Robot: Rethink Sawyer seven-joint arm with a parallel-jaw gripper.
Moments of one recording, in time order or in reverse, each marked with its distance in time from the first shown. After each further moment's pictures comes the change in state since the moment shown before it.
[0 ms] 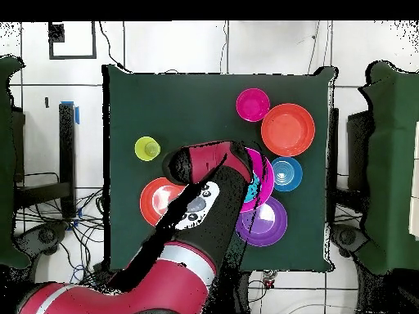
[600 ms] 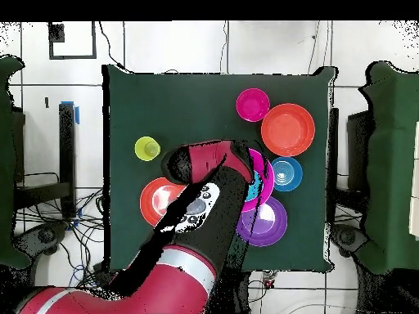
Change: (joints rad) arm 0.000 -0.022 0.000 0.000 0.000 0.000 0.000
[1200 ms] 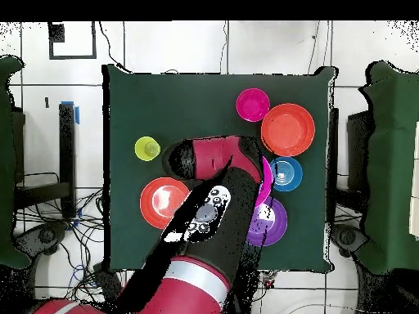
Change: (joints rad) arm -0.037 -0.073 0.035 0.000 -0.001 0.000 0.000
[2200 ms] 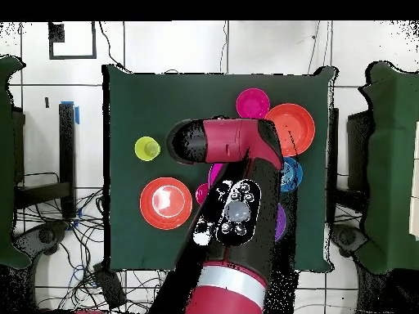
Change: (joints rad) arm -0.112 -0.094 0.164 -0.060 0.003 0.000 0.000
